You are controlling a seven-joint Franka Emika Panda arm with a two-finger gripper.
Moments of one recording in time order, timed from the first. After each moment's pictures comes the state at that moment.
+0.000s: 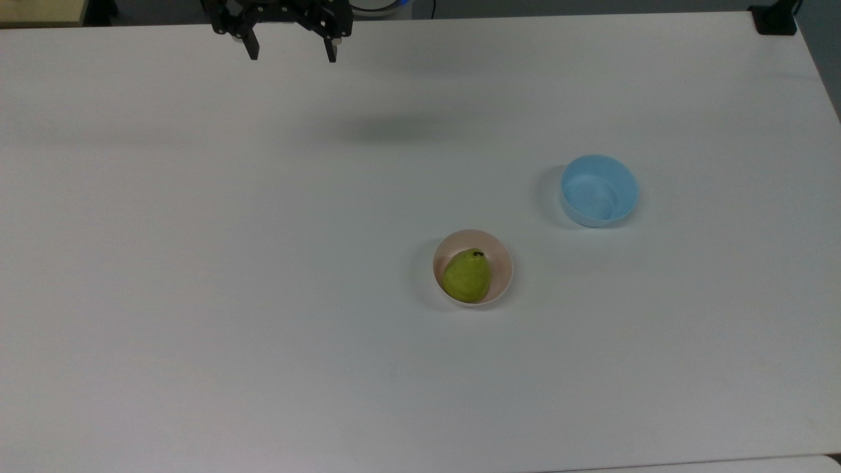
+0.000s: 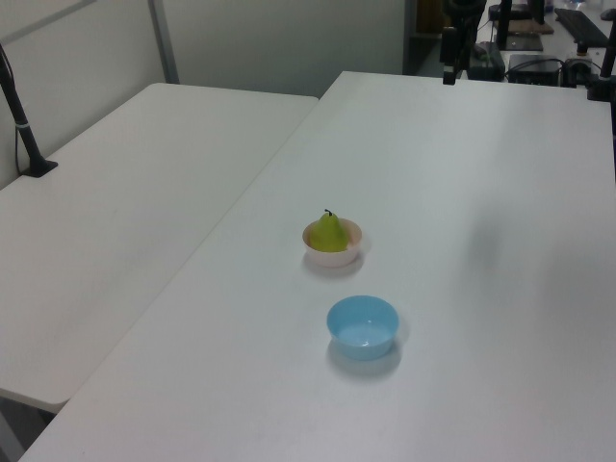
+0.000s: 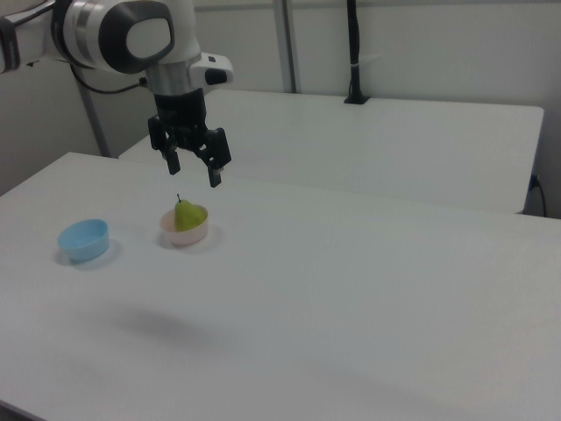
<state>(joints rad) 0.02 0.05 -0.10 -1.61 0.05 1.66 -0.05</state>
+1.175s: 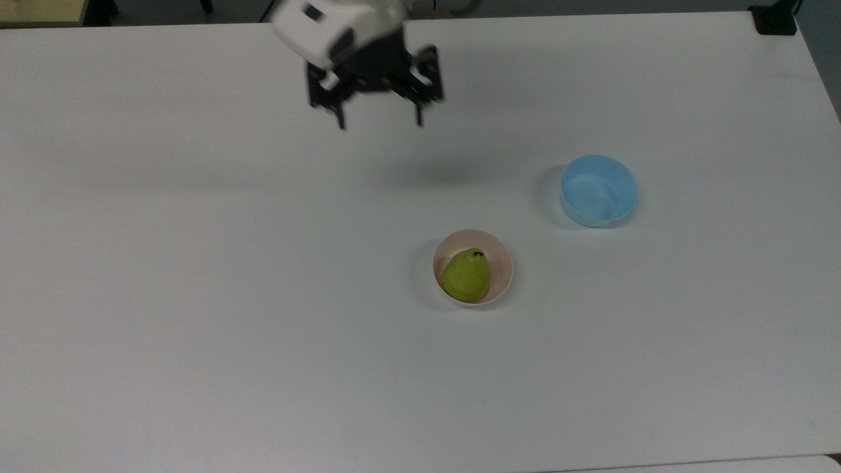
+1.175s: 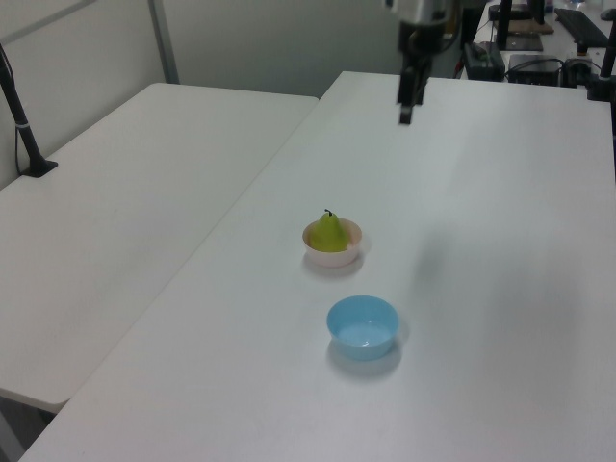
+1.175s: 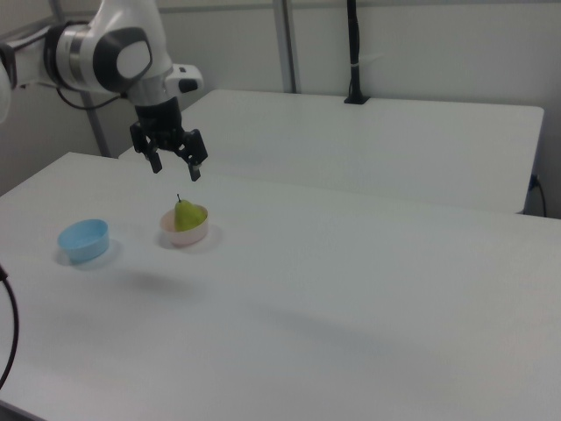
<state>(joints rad) 0.22 0.21 -0.12 -1.57 0.05 1.85 0.04</state>
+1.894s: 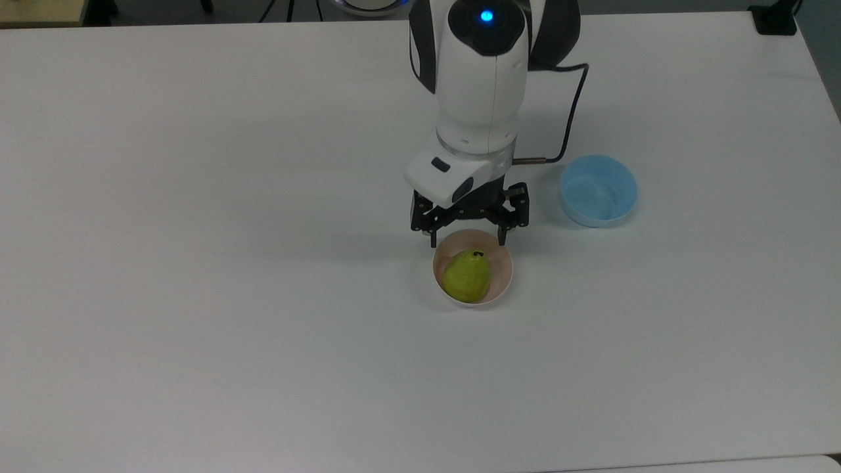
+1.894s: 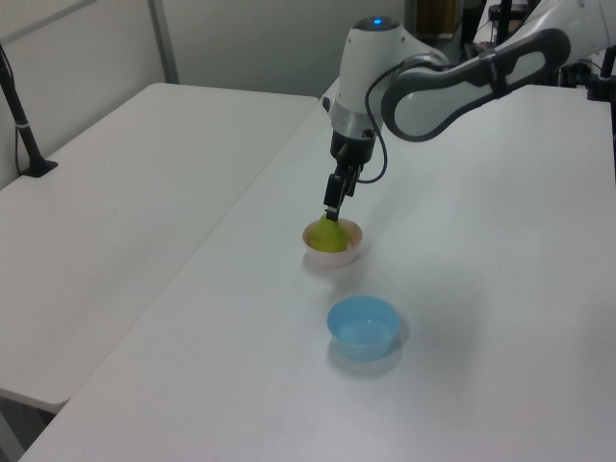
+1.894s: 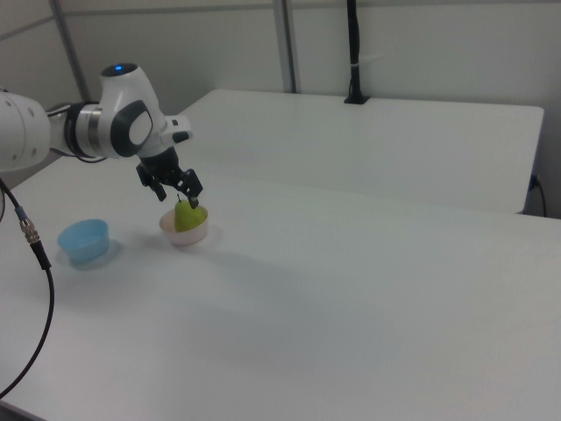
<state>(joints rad) 0.36 0.51 -0.13 -1.52 0.05 2.22 0.17</state>
